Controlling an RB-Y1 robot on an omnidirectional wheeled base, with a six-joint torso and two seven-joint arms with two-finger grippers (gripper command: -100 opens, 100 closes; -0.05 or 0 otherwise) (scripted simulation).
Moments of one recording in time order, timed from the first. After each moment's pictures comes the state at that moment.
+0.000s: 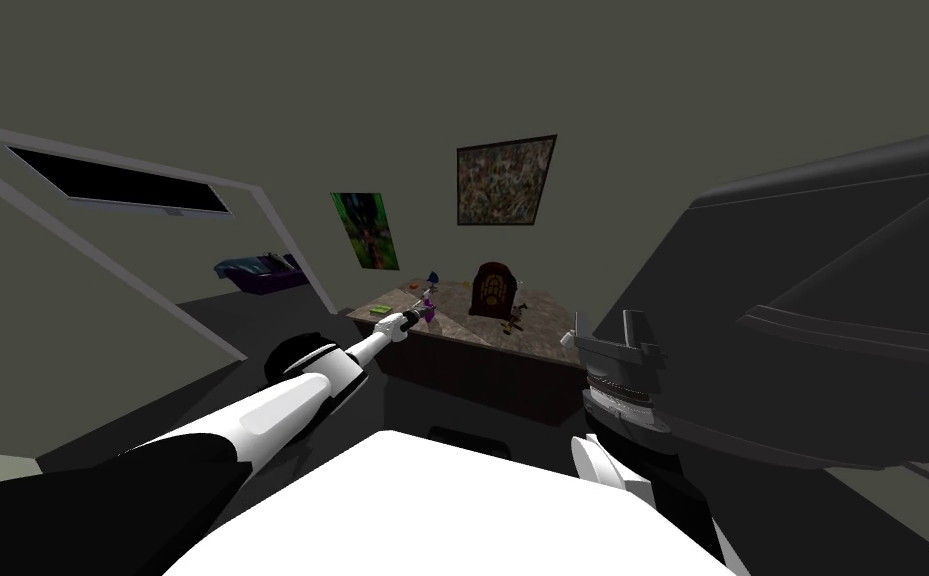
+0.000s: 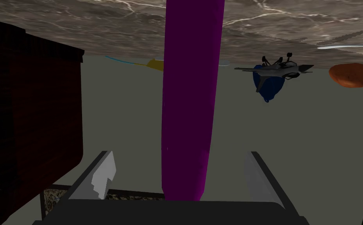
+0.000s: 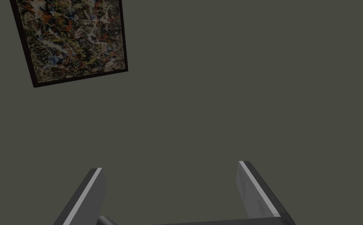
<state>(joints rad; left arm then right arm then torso) -0.64 0.62 -0.38 -0.72 -0.59 -0.16 -0.14 0.54 -0.04 0.05 -2.36 0.02 -0.60 -0.07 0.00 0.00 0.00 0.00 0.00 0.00</state>
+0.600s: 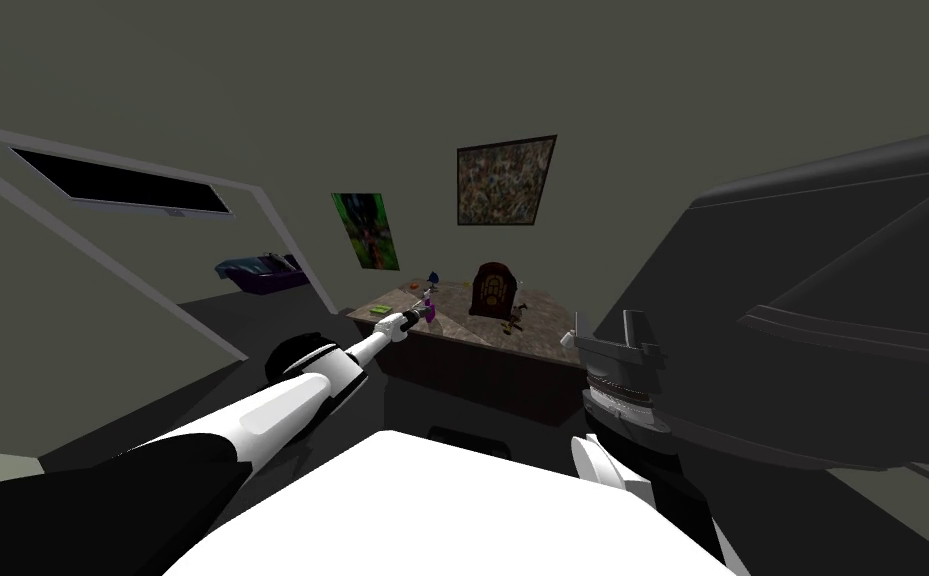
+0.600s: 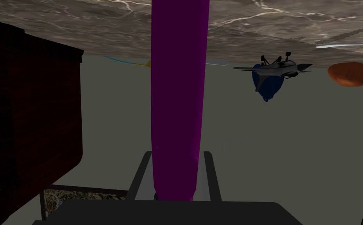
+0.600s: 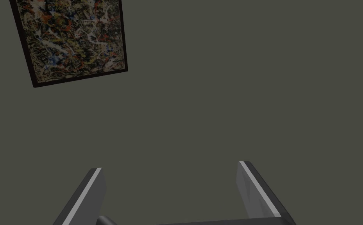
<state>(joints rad) -0.64 0.62 -0.38 -0.72 -0.59 -0.16 -0.14 0.54 -0.04 0.05 -2.36 0.02 -0.60 -0.07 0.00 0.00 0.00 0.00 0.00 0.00</state>
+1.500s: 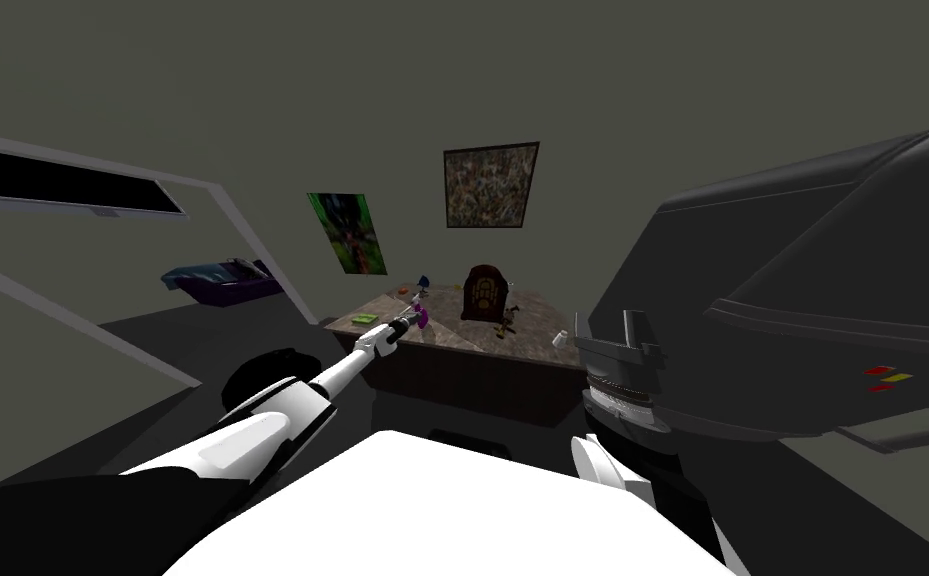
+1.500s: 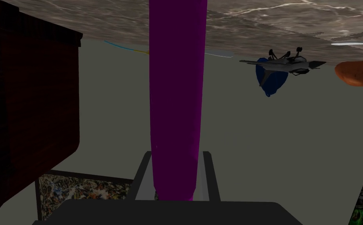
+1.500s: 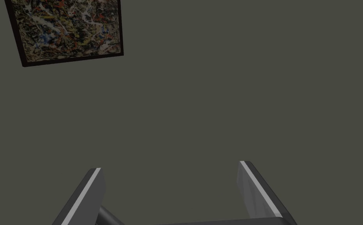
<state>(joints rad) -0.36 0.67 -0.25 -1.03 -0.53 -0.08 -0.17 0.54 -0.04 0.05 -2.36 0.02 -0.60 -0.07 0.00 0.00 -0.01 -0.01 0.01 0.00</state>
